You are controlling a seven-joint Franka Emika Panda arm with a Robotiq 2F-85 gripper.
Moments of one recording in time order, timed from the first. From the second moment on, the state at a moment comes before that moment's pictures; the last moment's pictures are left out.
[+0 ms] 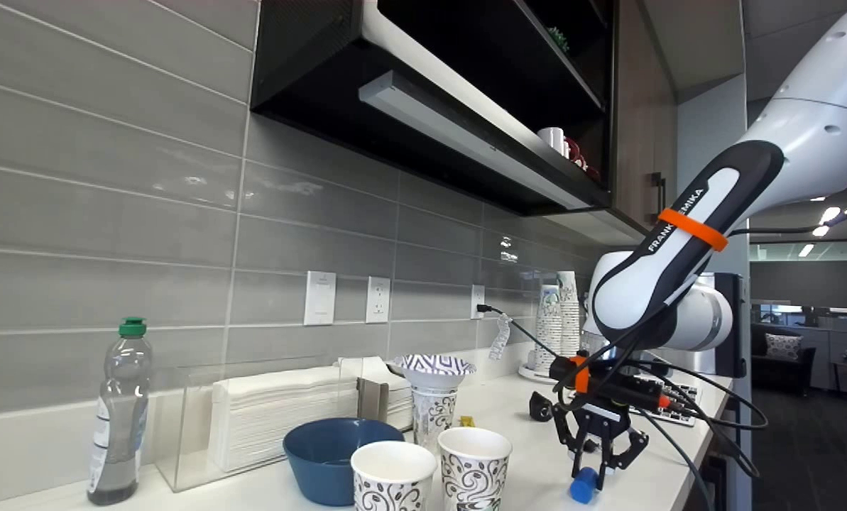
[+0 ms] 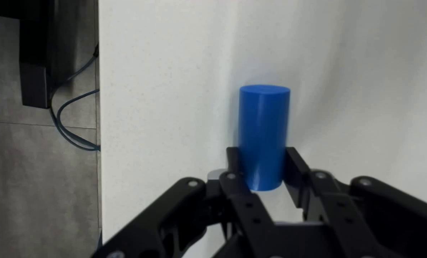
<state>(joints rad) -0.10 0.08 -0.07 -2.47 0.11 2.69 1.08</state>
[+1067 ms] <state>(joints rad) -0.03 0.02 -0.10 -2.47 -0.62 2.87 1.32</state>
